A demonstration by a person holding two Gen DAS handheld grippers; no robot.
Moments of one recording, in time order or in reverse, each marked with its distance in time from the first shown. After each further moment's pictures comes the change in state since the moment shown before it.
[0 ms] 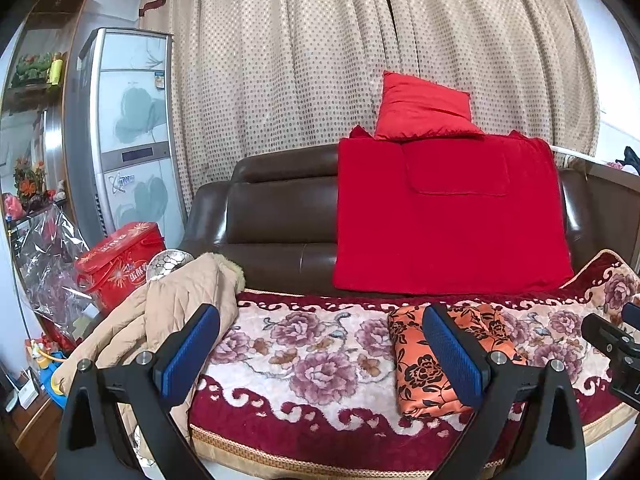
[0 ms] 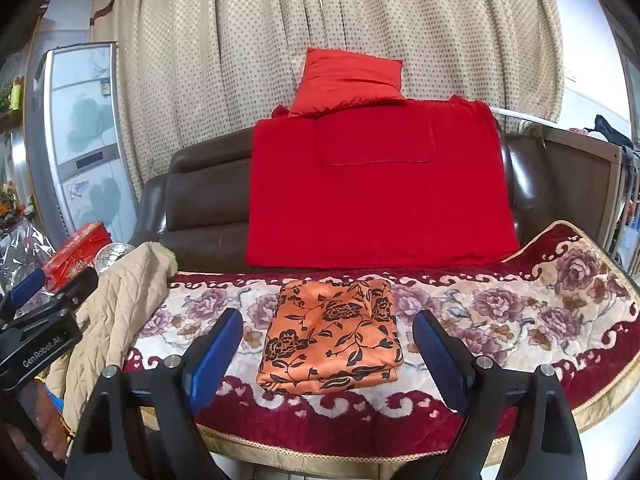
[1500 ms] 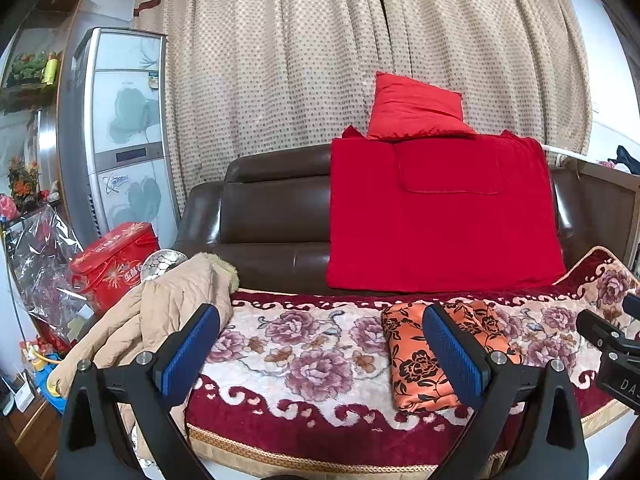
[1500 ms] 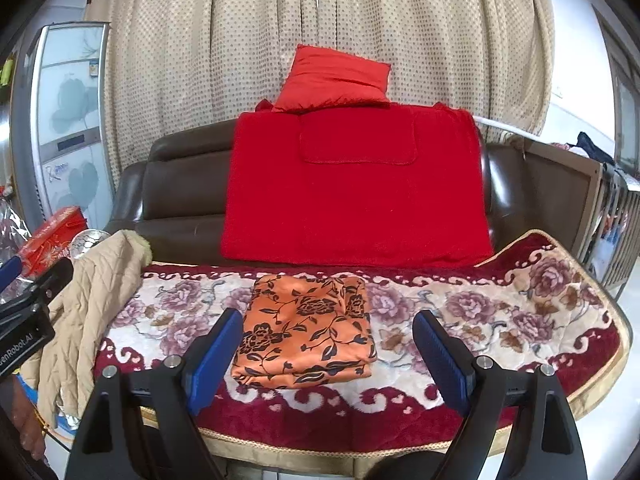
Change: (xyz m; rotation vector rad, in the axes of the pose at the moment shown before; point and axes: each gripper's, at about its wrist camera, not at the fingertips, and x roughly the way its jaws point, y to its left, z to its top) left arm -0.005 0.002 -0.006 0.012 -0.004 -0.033; right arm -0.005 0.009 -0.002 -0.051 0.006 -0.118
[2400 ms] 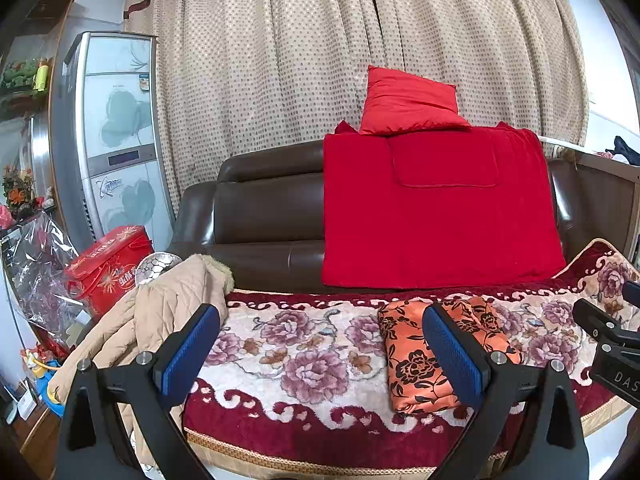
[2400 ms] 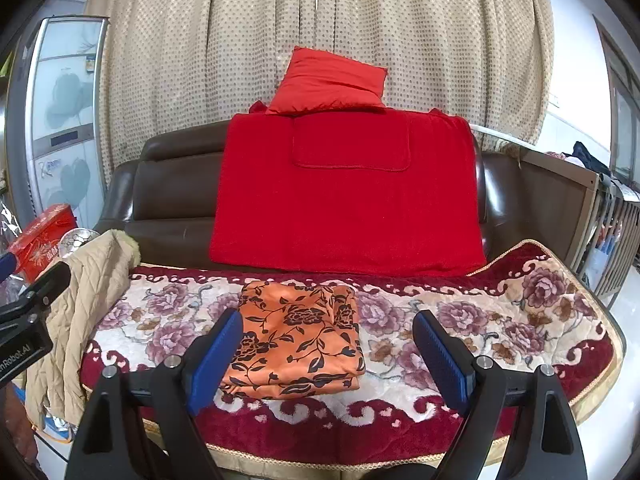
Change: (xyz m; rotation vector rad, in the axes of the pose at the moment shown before) left arm 0.010 -0.010 0.005 0.022 0.013 -0.007; right arm 0.014 -0.001 0.007 -0.022 -0.012 -0.035
